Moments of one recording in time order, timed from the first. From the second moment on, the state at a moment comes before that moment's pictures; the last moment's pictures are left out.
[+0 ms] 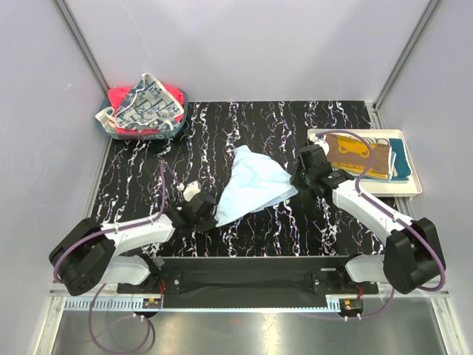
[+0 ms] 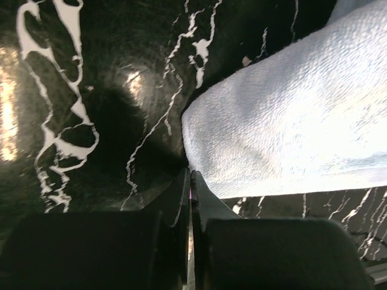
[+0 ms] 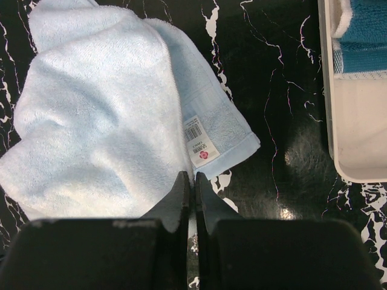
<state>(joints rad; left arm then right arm) -0.81 1.27 0.48 -0.18 -0.25 -1.09 0.45 1.32 0.87 -0.34 0.17 0.63</state>
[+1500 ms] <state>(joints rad) -0.70 1.18 1.11 -0.46 -0.33 -0.76 0.45 1.37 1.44 -0.47 0.08 0.48</state>
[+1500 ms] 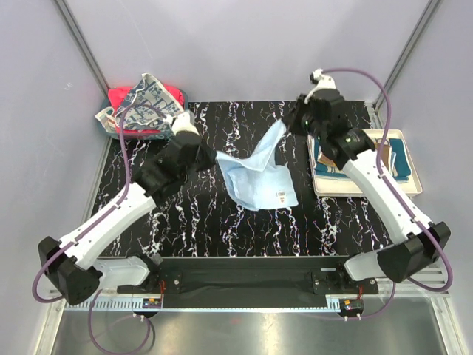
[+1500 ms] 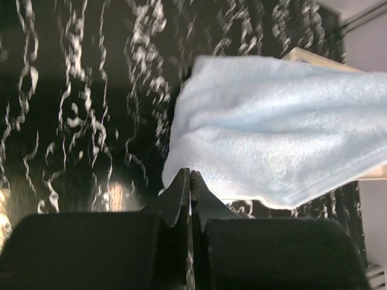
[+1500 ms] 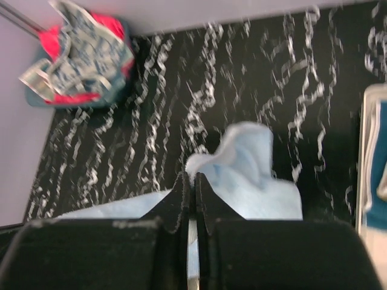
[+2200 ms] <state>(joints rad) -0.69 1.27 1.91 -0.76 -0.35 -0.36 0.45 1.36 1.95 -0.55 -0.02 0.24</state>
